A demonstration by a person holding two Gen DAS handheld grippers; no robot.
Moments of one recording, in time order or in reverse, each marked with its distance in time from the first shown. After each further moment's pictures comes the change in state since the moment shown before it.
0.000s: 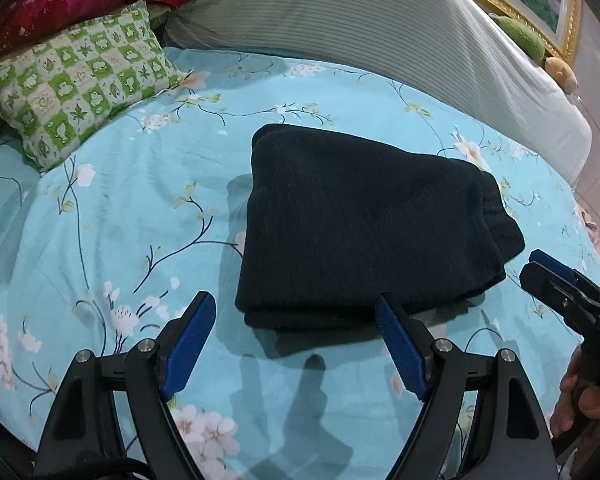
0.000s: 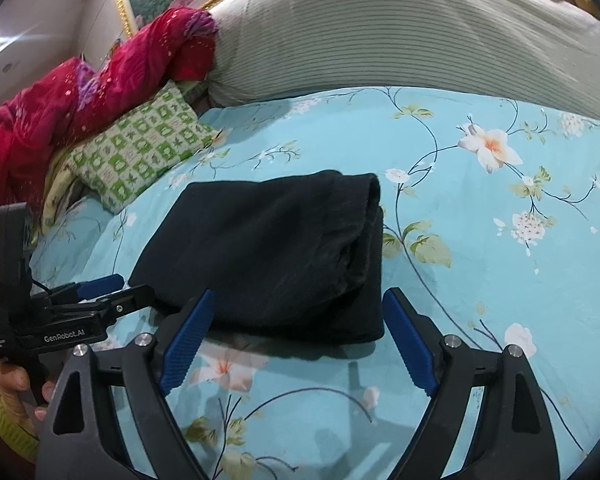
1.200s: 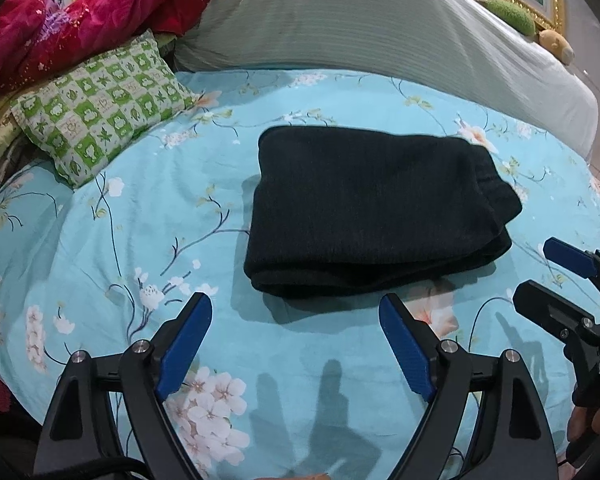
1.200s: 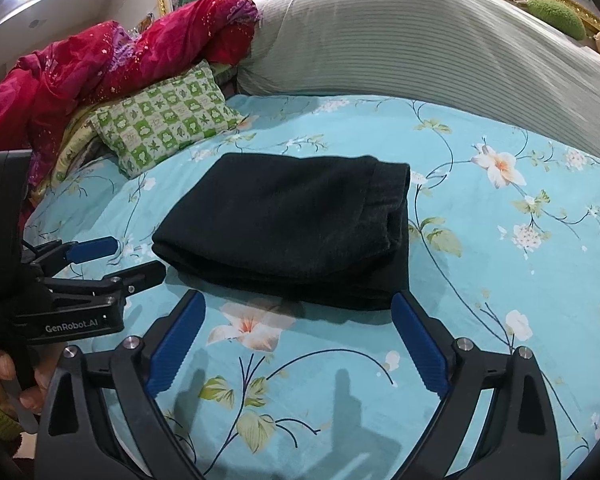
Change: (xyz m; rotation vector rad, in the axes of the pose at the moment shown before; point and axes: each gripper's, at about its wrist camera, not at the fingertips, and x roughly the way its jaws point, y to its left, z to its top) left arm -0.022 -0.020 -0.026 0.082 -0.046 0.116; right arm -0.016 0.035 -0.030 -0.131 -0.009 -0.030
